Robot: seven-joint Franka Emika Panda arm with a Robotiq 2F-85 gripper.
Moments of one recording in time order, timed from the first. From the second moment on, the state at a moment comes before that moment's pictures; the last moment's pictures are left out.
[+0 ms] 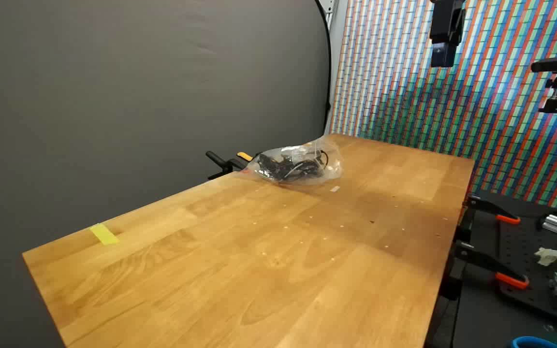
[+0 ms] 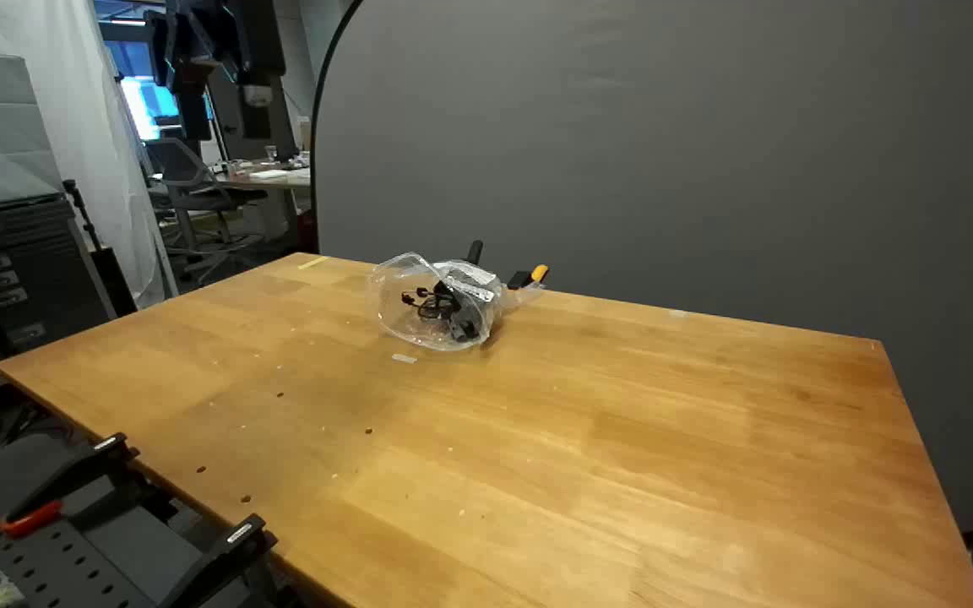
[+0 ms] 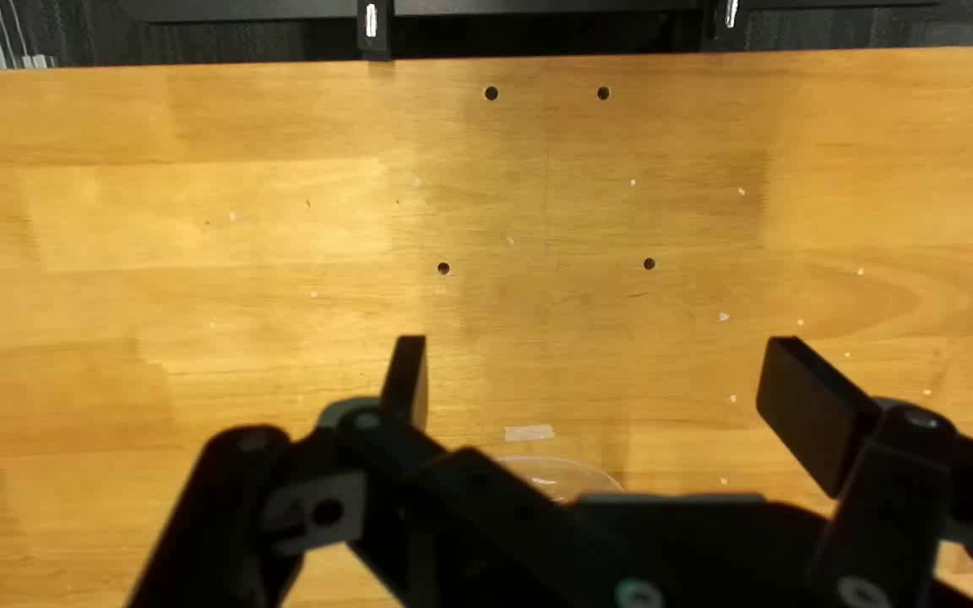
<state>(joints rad) -0.01 -0.56 0.00 -2.56 -0.01 1.90 -0.01</state>
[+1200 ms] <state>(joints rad) -0.01 -0.55 0.00 -2.56 -0.02 1.90 -0.01</state>
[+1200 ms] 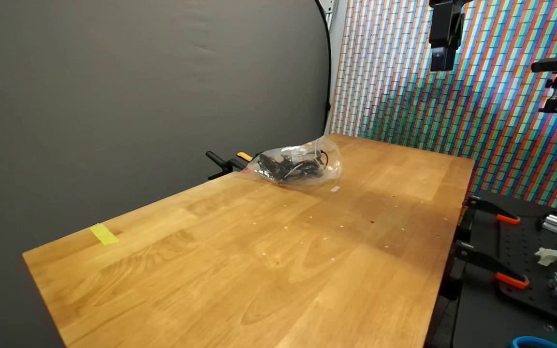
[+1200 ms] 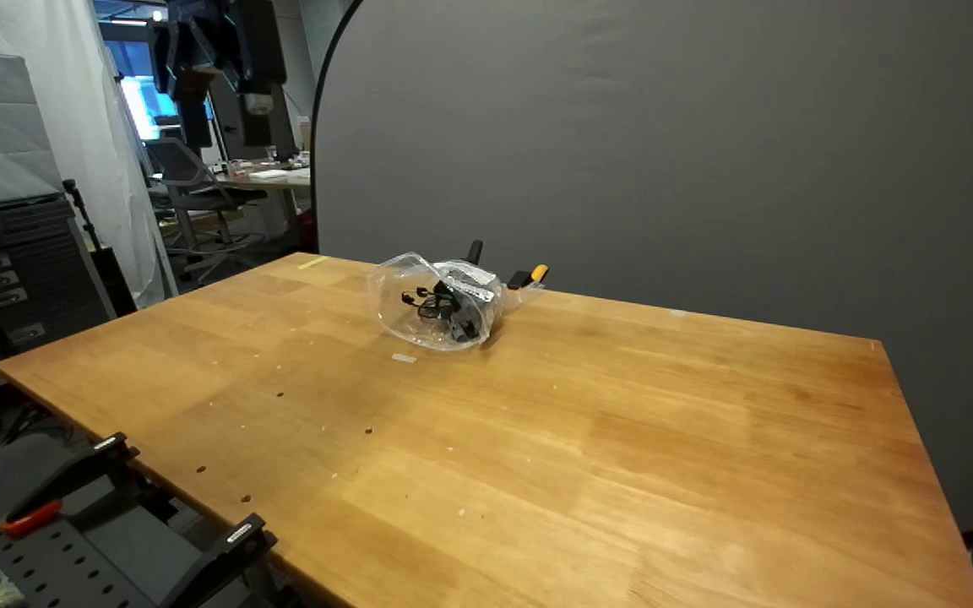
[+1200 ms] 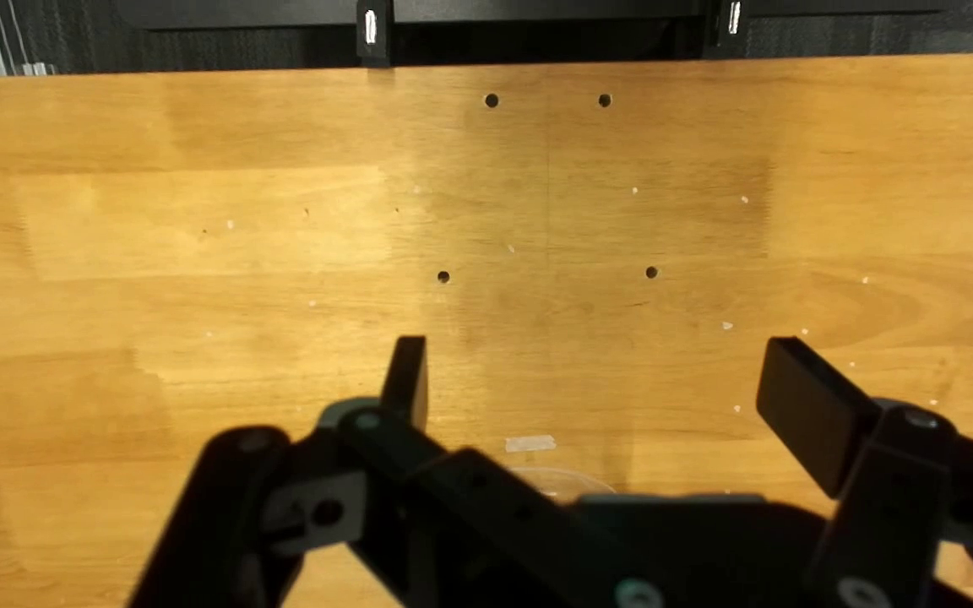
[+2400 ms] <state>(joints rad) 0.01 -0.17 0.06 -2.69 0.01 2.51 0.21</state>
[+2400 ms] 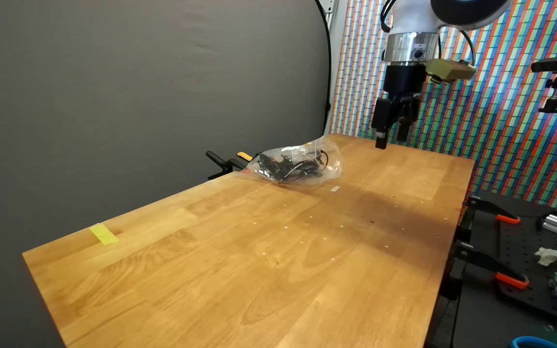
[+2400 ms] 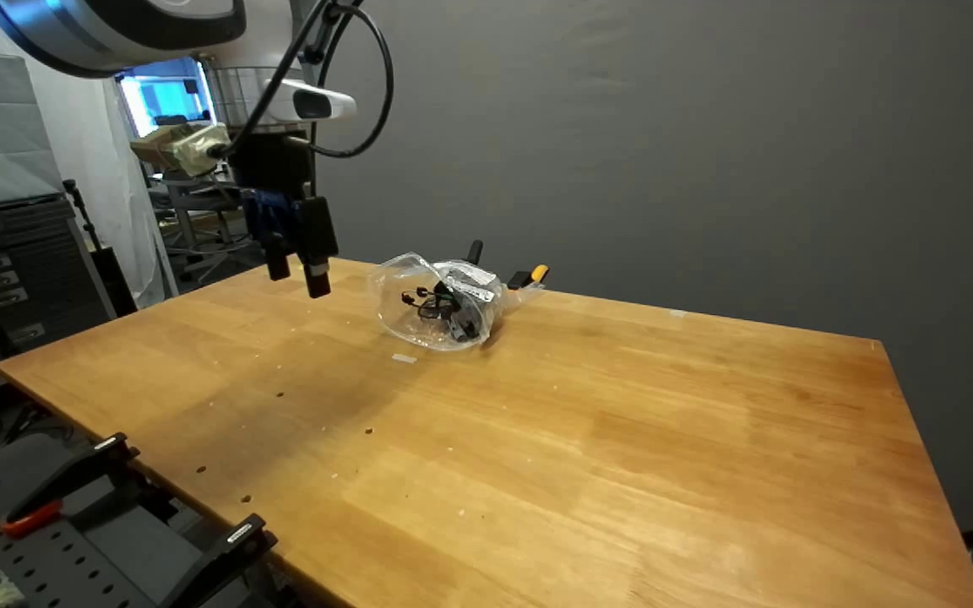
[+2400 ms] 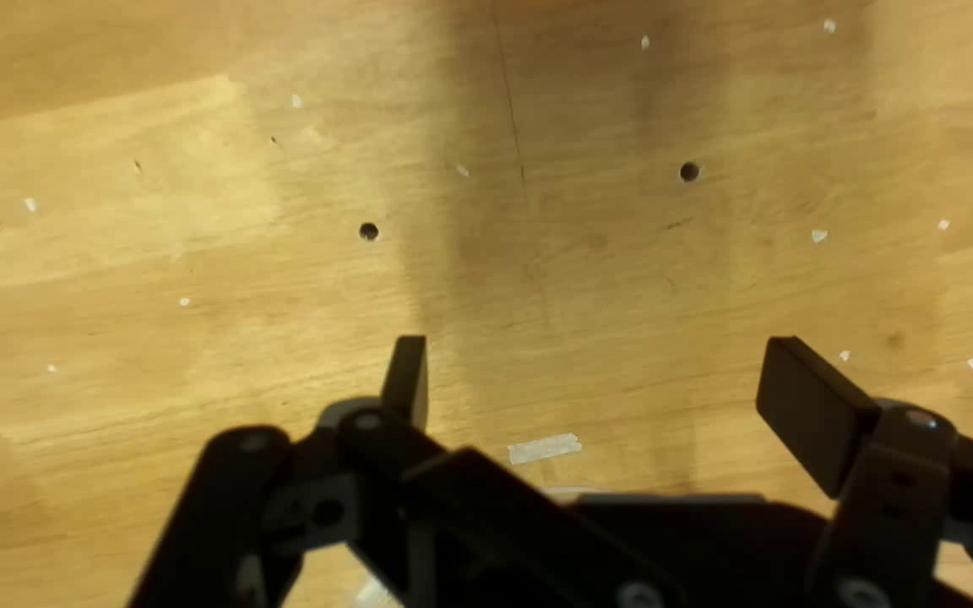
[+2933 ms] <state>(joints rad) -0.02 0.05 0.03 -2.63 -0.12 2.79 0.45</state>
